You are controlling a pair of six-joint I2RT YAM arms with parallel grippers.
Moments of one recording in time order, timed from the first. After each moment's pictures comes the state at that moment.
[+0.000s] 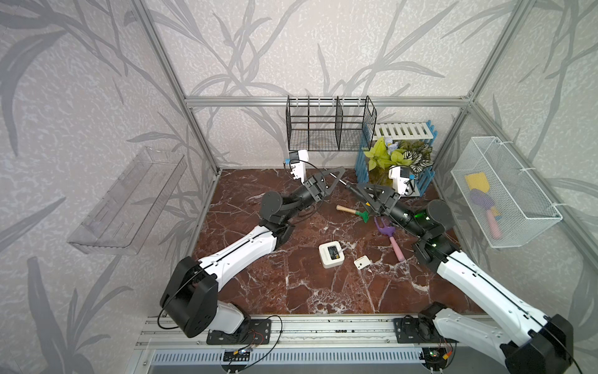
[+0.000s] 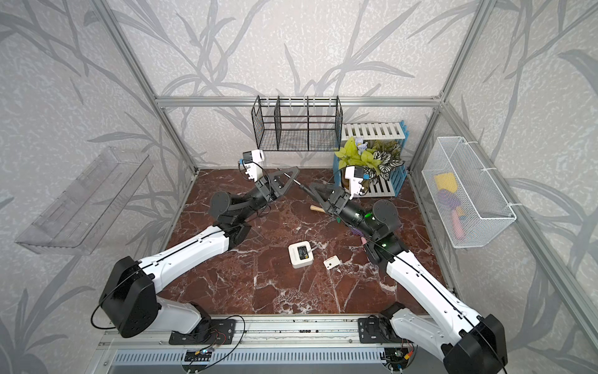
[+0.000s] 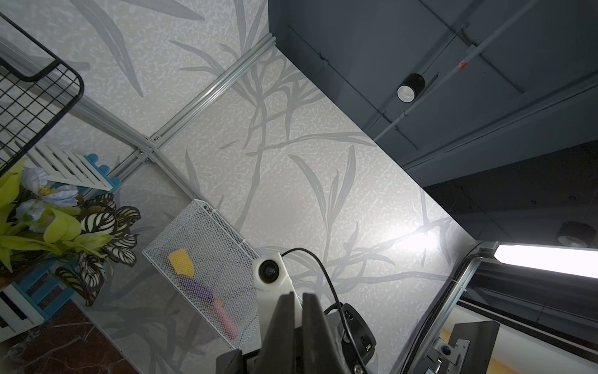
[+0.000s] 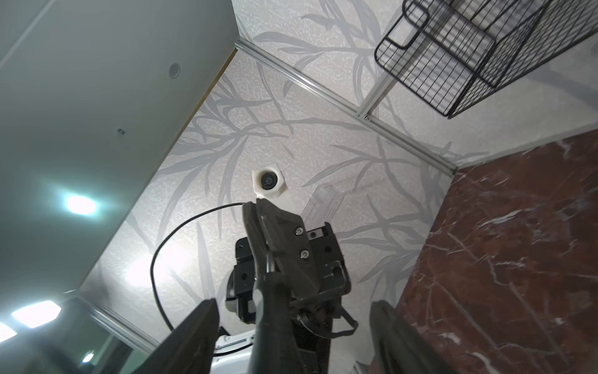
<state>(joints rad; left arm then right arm) -0.62 1.44 1.03 1.03 0.46 -1.18 0.52 1.05 0.85 0.52 -0.53 1.25</state>
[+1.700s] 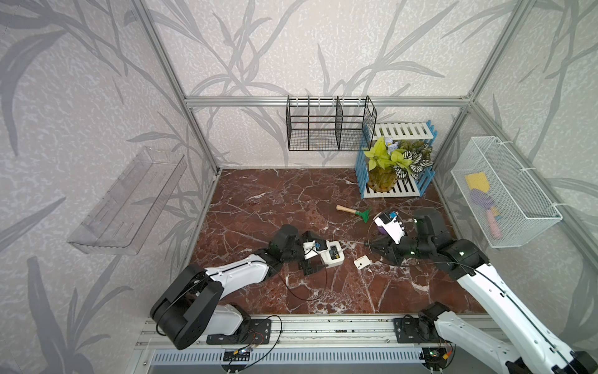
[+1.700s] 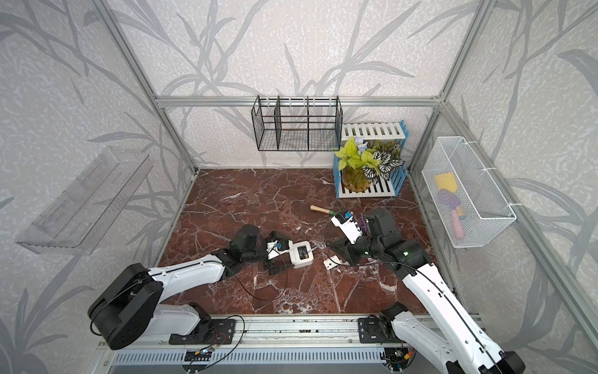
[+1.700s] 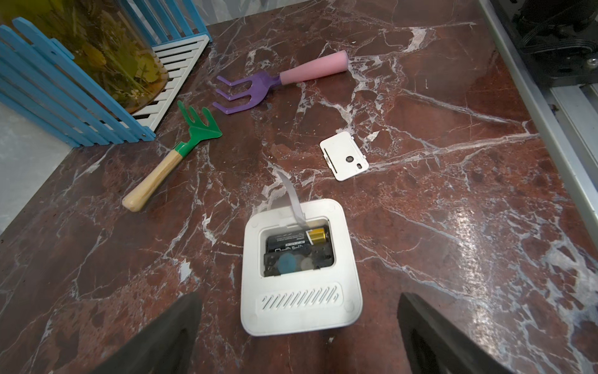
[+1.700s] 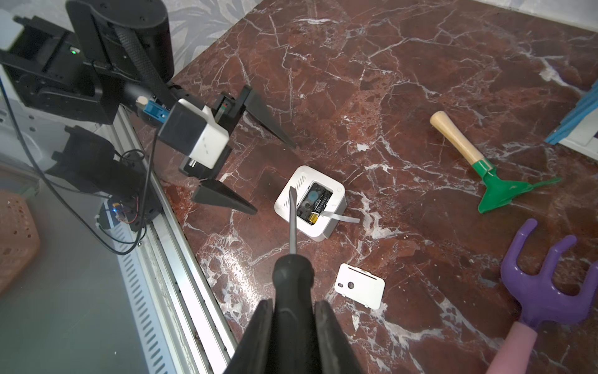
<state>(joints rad) -0.64 1.37 0.51 0.26 0.52 0.63 0.44 0.89 0.93 -0.82 -0.49 -0.12</state>
